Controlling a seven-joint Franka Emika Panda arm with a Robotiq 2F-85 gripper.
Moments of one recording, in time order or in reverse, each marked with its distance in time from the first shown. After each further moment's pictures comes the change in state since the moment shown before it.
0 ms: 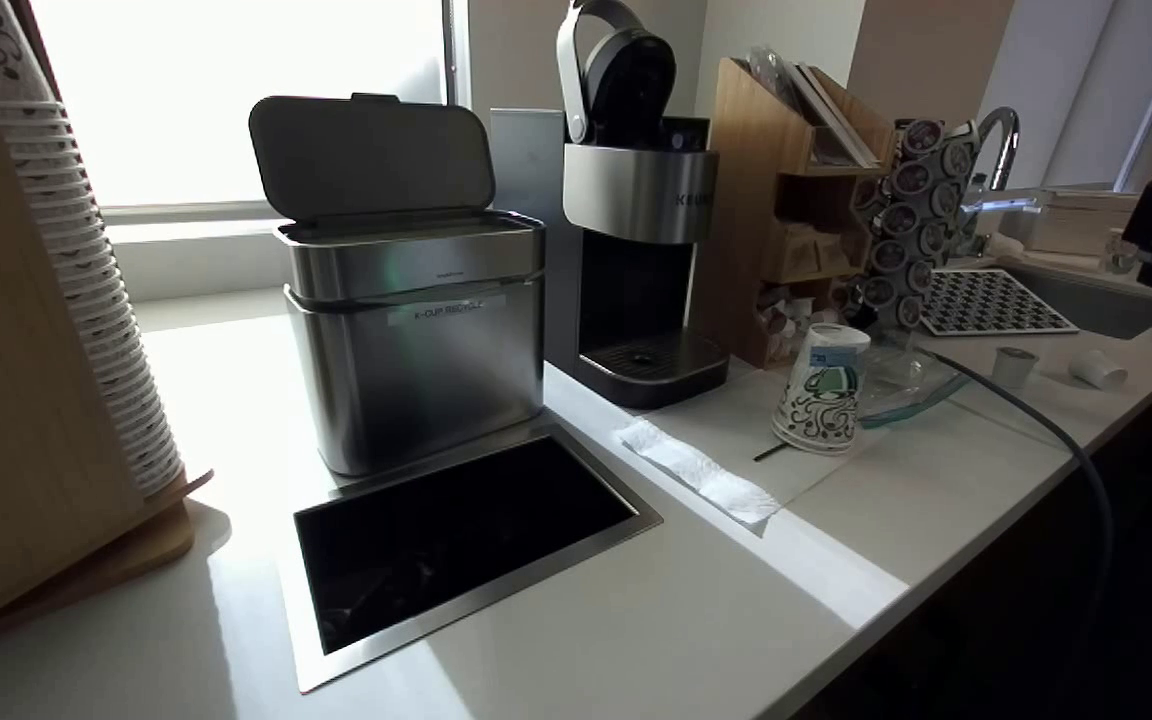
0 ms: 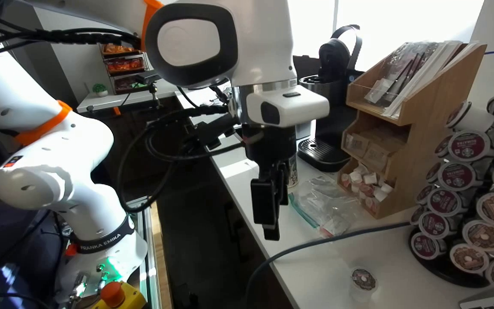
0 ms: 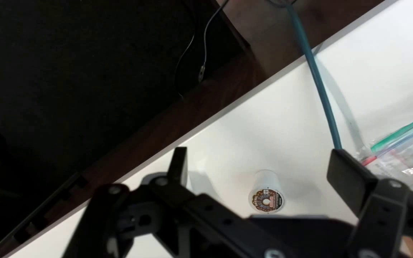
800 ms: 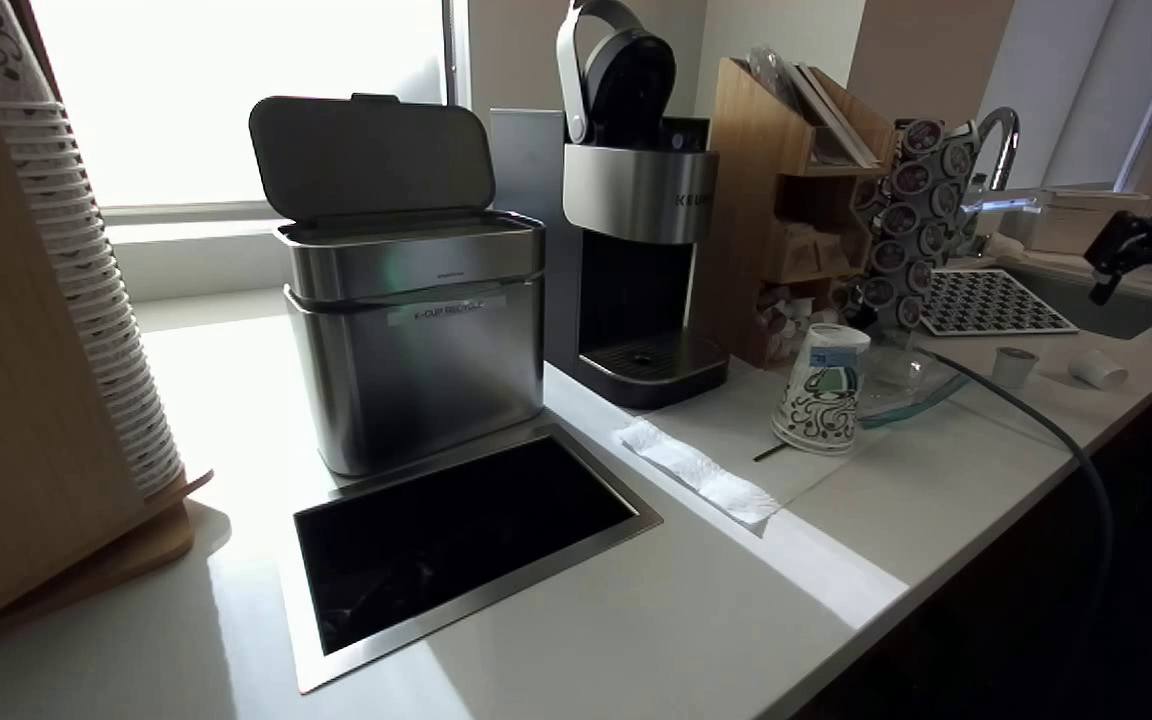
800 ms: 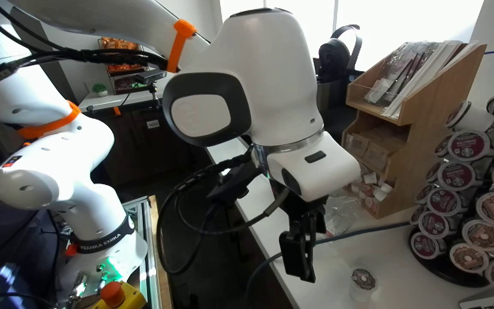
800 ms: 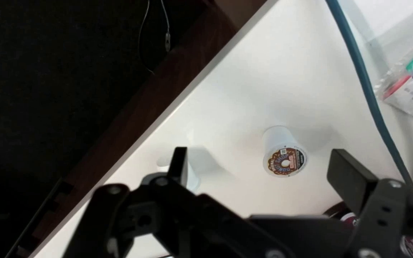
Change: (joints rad) arm -0.018 0.184 -0.094 0.011 0.200 0.322 -0.041
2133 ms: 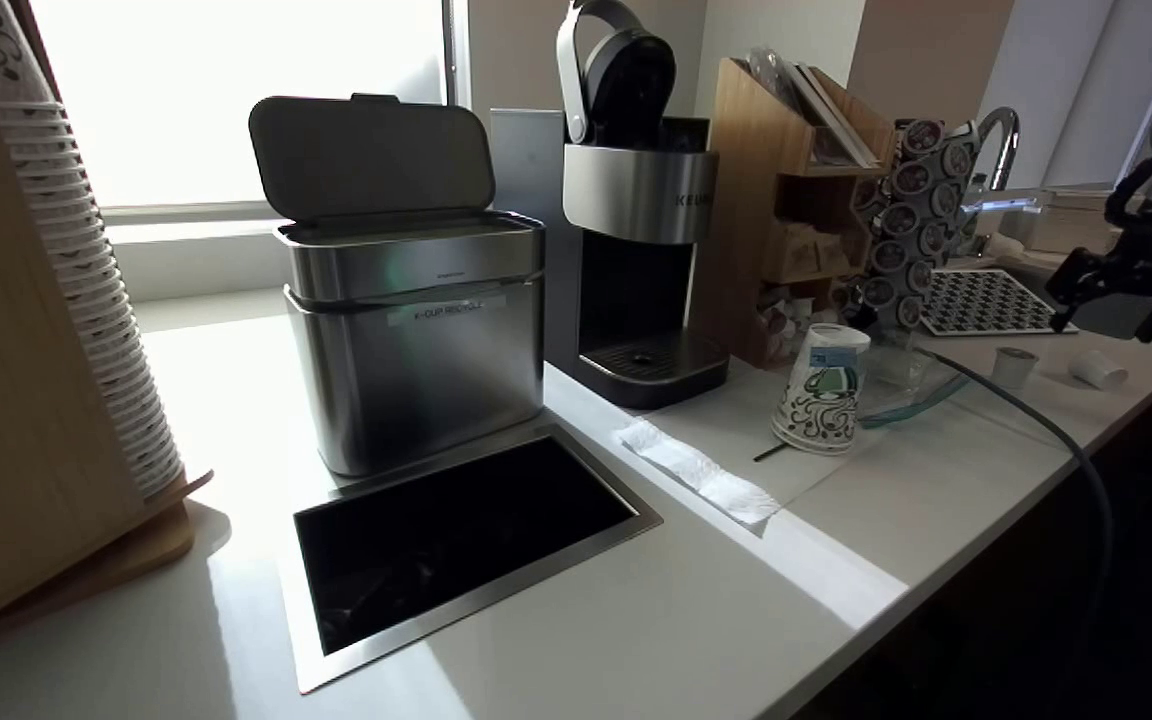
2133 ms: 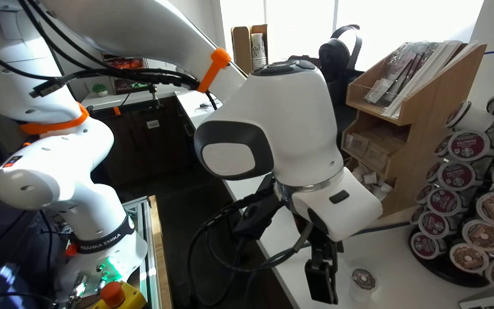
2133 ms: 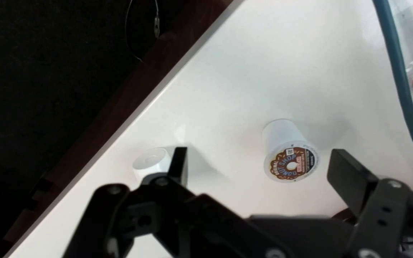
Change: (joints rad) arm 0.010 0.176 -0.003 0.035 0.143 0.166 -0.113
